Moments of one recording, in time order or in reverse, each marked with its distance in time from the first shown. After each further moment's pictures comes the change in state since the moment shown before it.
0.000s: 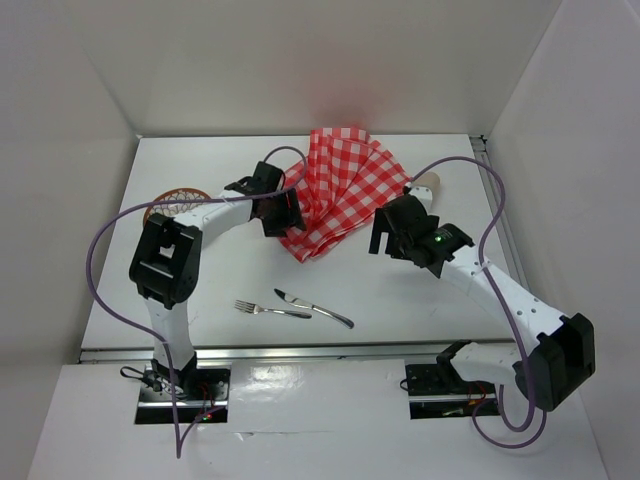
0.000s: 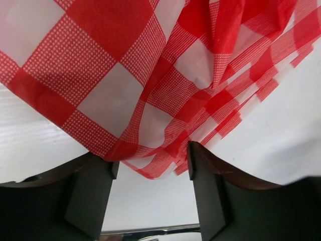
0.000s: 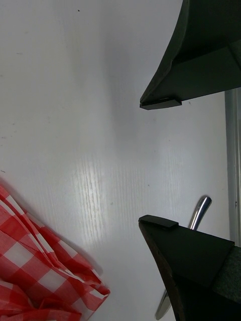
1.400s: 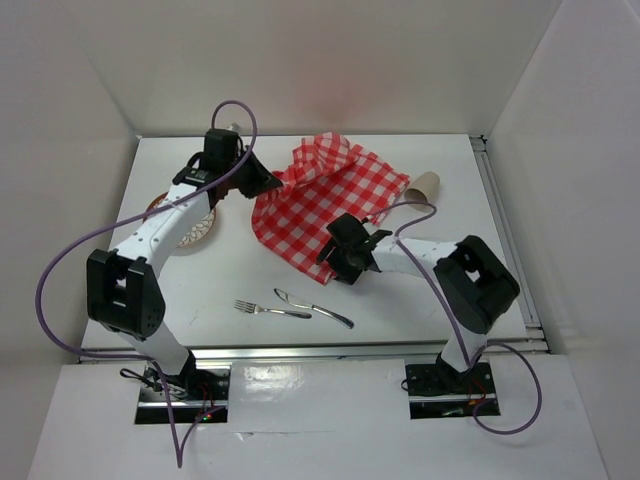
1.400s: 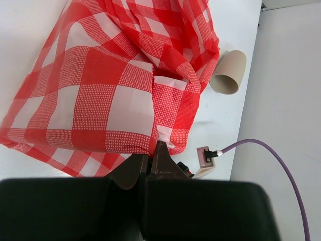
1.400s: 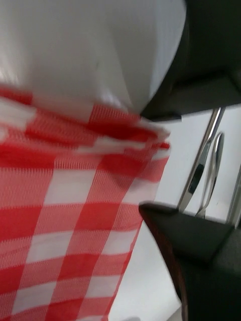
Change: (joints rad) left arm 0.125 -0.293 0.050 0.047 0.059 -0.186; right arm 0.136 0.506 -0.059 0.417 -0.283 0.701
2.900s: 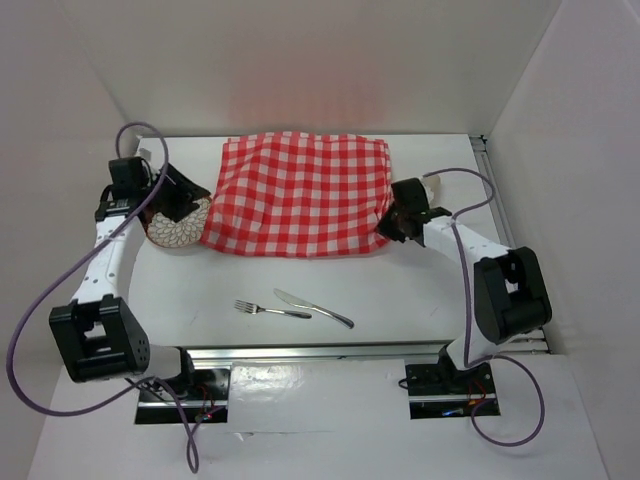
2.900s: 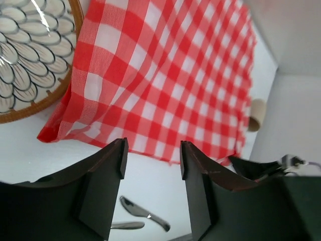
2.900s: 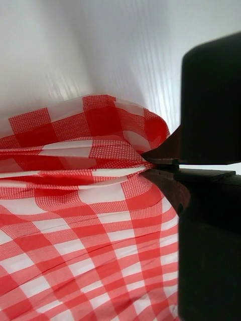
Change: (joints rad) left arm 0.503 -0.303 -0.299 -0.030 0.173 0.103; right arm -0.372 -0.106 0.051 0.016 -0.017 -0.430
